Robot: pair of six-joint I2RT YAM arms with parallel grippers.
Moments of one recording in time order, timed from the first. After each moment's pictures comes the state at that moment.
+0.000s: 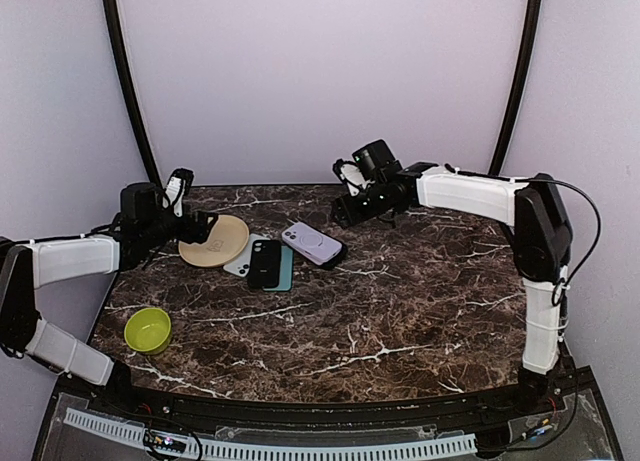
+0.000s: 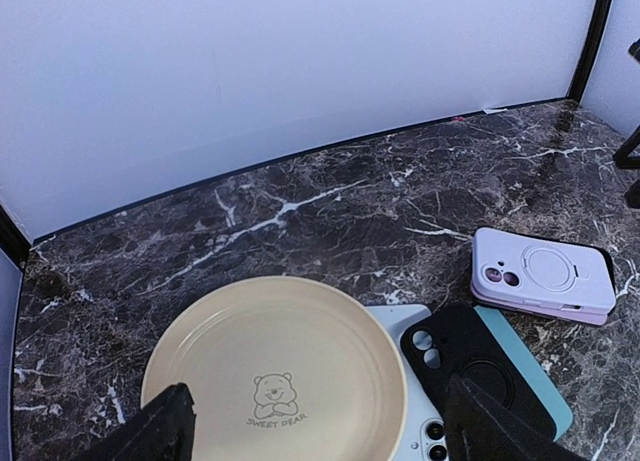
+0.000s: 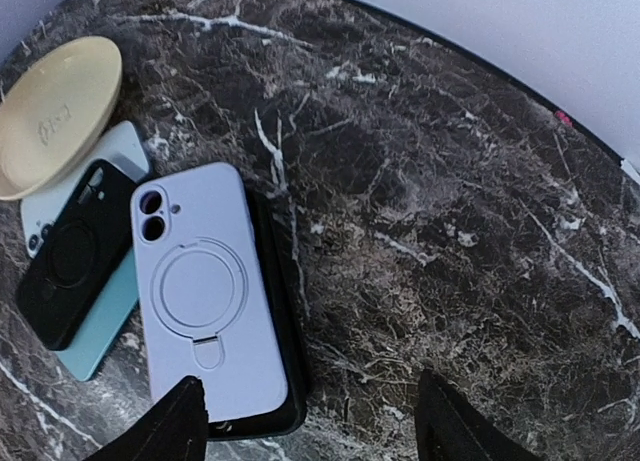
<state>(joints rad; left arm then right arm) -0.21 1.34 0.70 0.26 0.16 0.07 0.68 2.03 1.69 -0.44 0.02 0.06</state>
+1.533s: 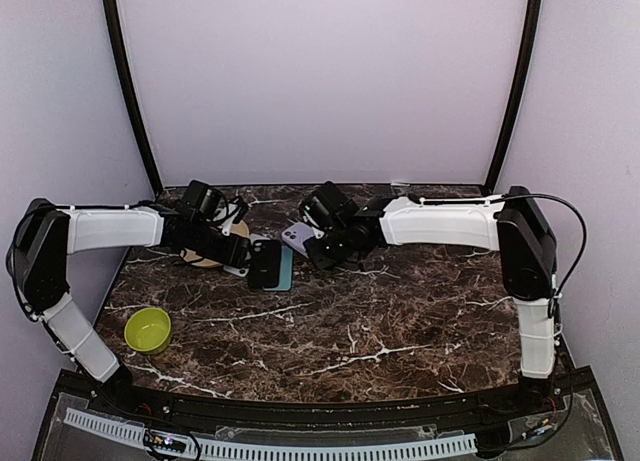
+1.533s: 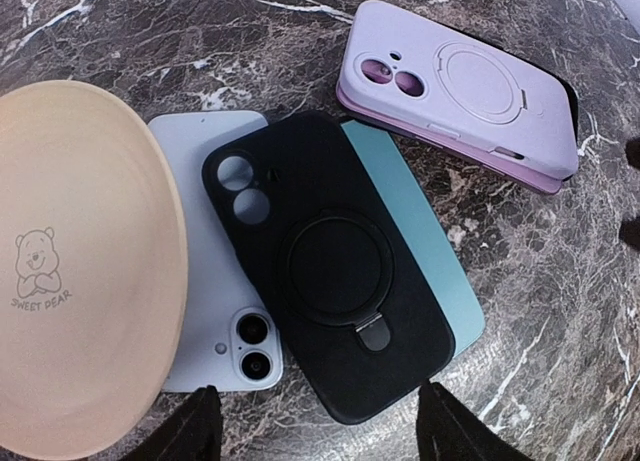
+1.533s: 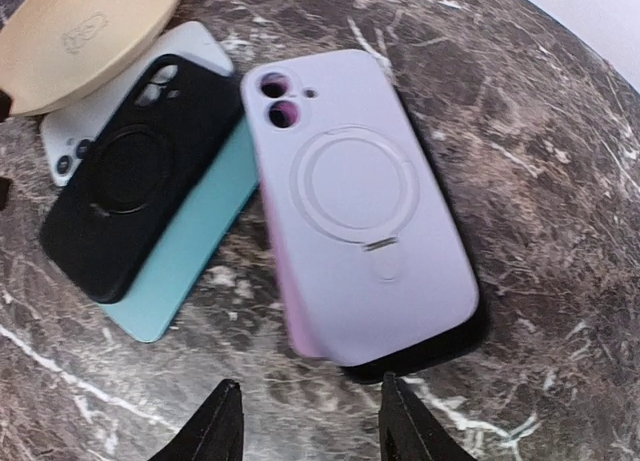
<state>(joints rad) -0.46 1.62 1.02 -0.31 0.15 -0.12 0.93 2.07 1.66 -0.52 0.24 0.25</state>
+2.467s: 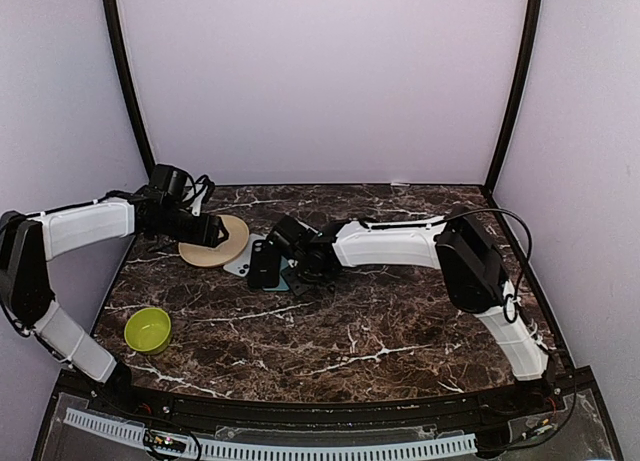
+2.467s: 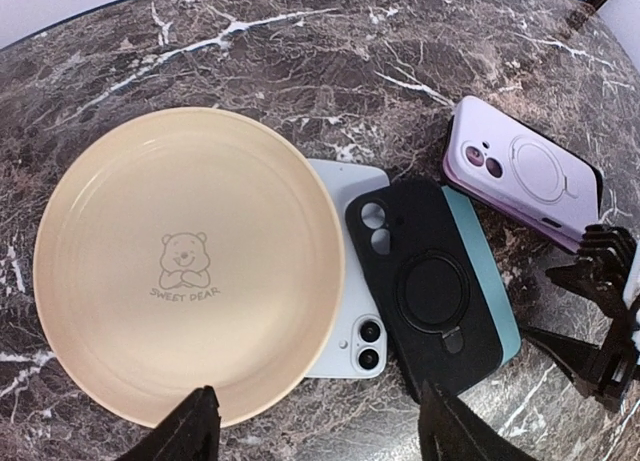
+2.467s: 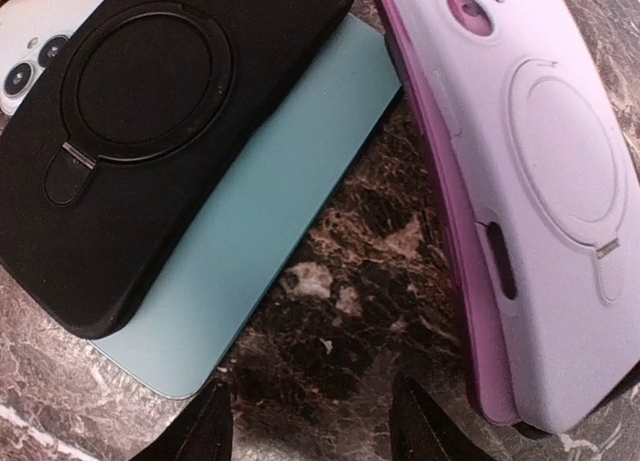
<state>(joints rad) -0.30 1.50 1.03 -0.39 0.15 -0.09 1.04 2.37 1.93 -0.66 0.33 0.29</state>
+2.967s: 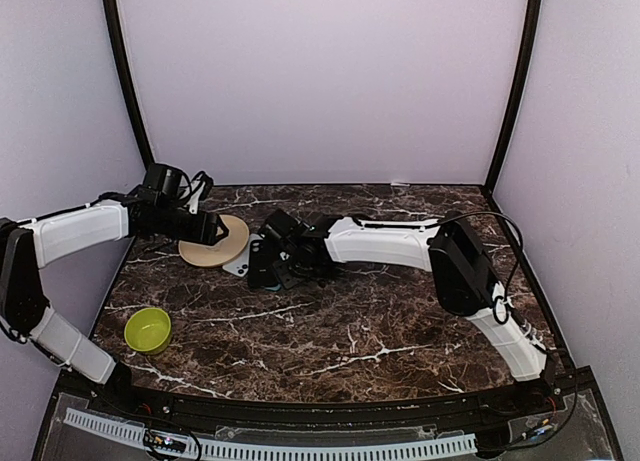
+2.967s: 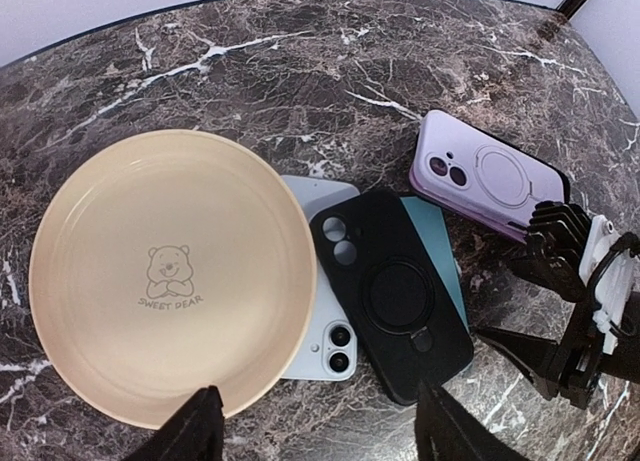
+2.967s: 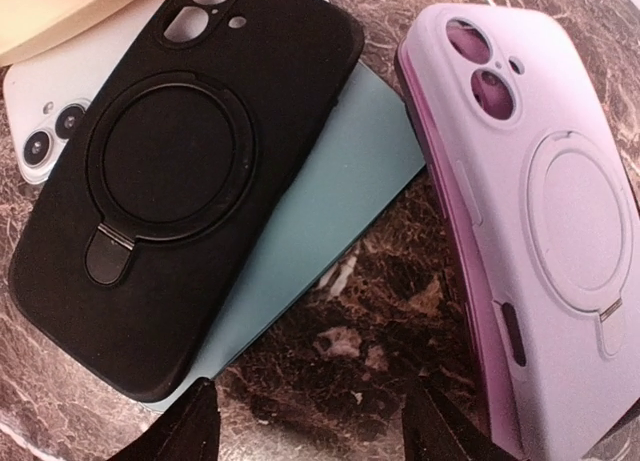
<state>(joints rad) -0.29 1.45 1.01 -0.37 0.19 -0.08 1.04 2.46 2.10 -0.72 0.32 0.33</state>
